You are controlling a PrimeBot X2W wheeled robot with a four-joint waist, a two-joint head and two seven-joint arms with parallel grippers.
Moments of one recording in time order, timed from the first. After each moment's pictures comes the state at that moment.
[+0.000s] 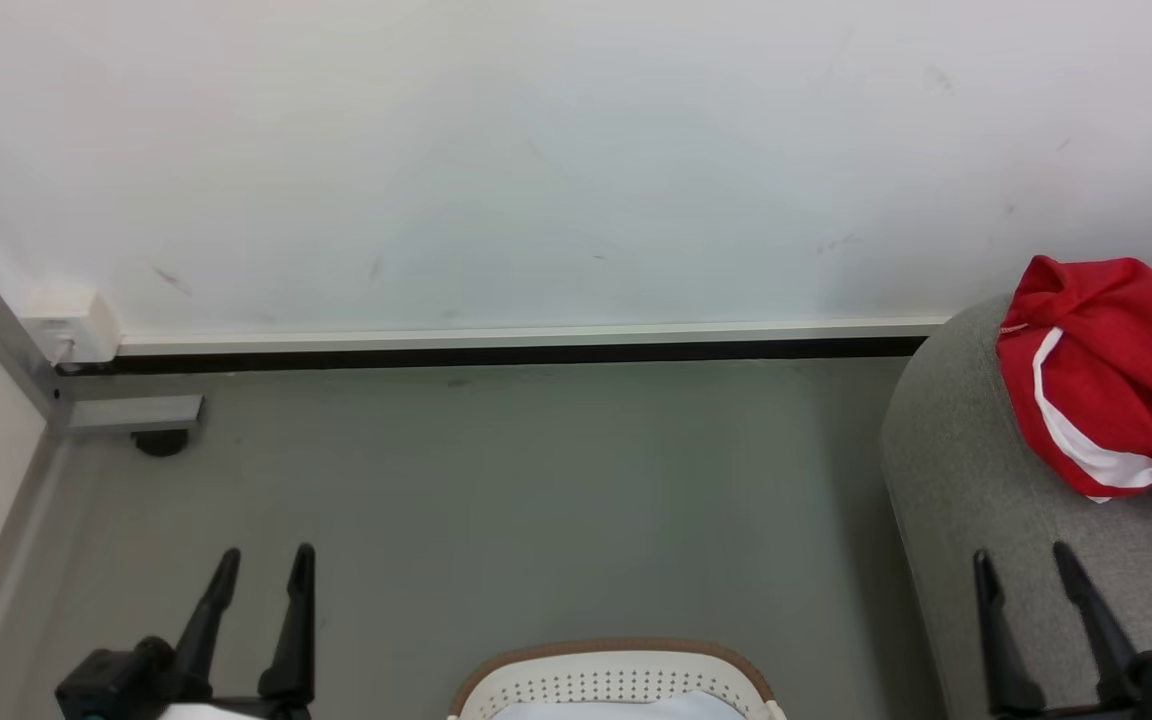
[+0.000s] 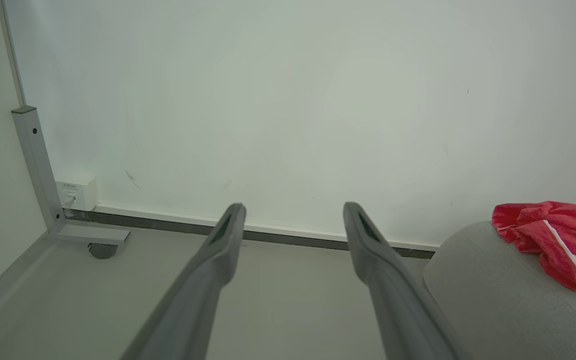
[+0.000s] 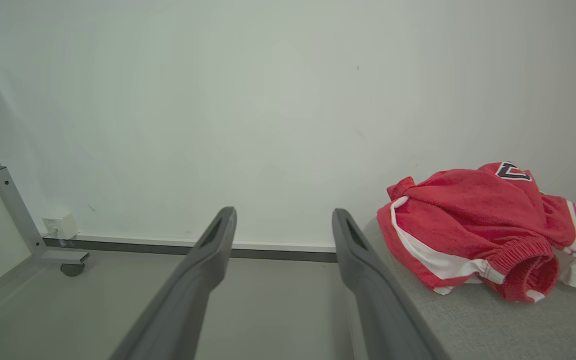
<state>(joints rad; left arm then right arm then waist) -0.03 0.18 -0.06 0.16 -0.38 -0.10 -0.26 0.02 -0.09 0.02 0.07 0.22 0.13 -0.22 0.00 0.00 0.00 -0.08</state>
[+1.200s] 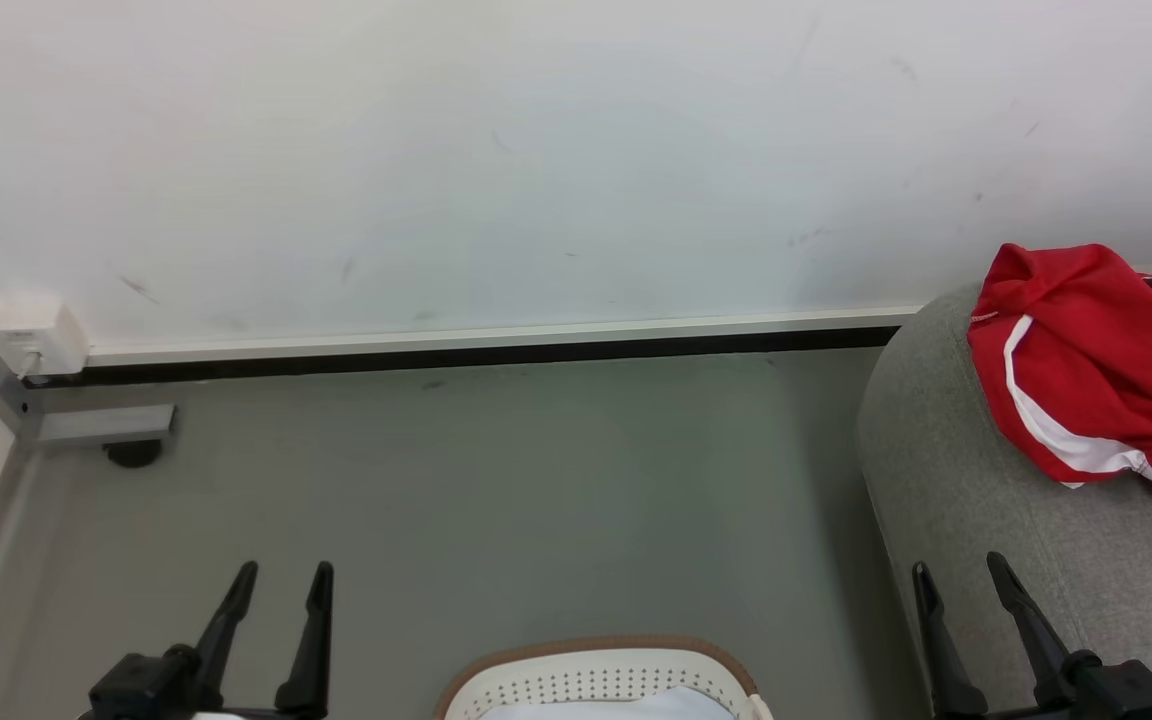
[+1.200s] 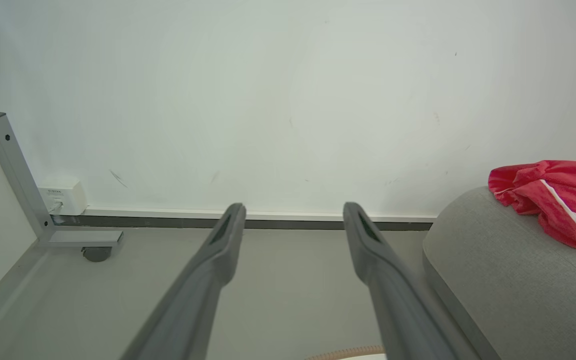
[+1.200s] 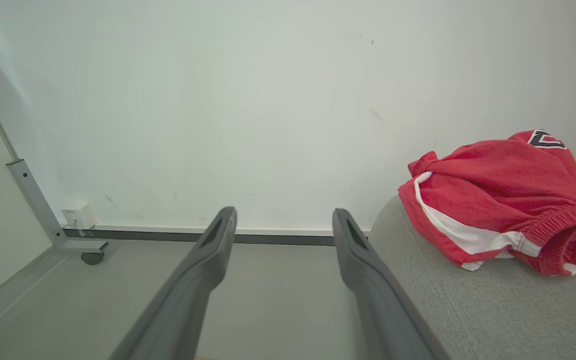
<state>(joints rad) -0.02 0.15 -0.05 0.21 -0.26 -0.13 -0.26 -0.02 -0.06 0.10 0.21 0.23 0.13 -0.26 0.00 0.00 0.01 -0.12</state>
